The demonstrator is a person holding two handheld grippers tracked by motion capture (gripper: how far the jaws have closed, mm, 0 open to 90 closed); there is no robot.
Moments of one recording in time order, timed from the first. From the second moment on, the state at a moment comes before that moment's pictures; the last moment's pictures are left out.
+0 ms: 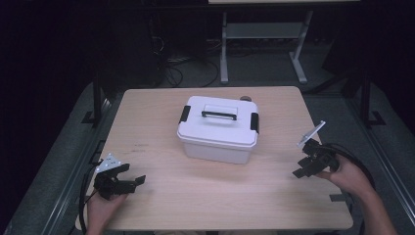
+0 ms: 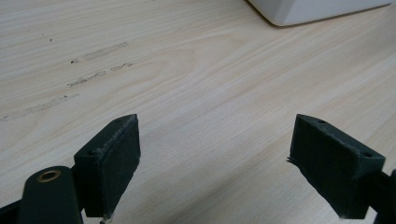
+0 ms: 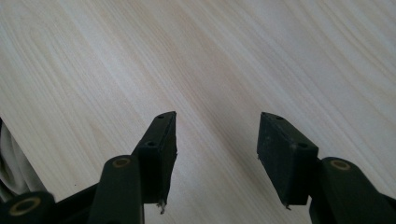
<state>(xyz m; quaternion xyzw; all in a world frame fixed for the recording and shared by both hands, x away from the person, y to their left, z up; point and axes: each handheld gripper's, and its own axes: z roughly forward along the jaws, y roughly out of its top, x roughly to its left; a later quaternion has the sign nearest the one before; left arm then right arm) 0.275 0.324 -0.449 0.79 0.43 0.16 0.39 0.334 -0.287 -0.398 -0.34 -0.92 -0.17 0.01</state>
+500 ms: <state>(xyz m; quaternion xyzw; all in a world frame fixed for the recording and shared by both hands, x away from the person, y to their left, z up) 0.276 0.324 -0.449 0.79 0.43 0.16 0.39 0.318 -0.297 -0.404 -0.34 -0.92 -0.19 0.01</state>
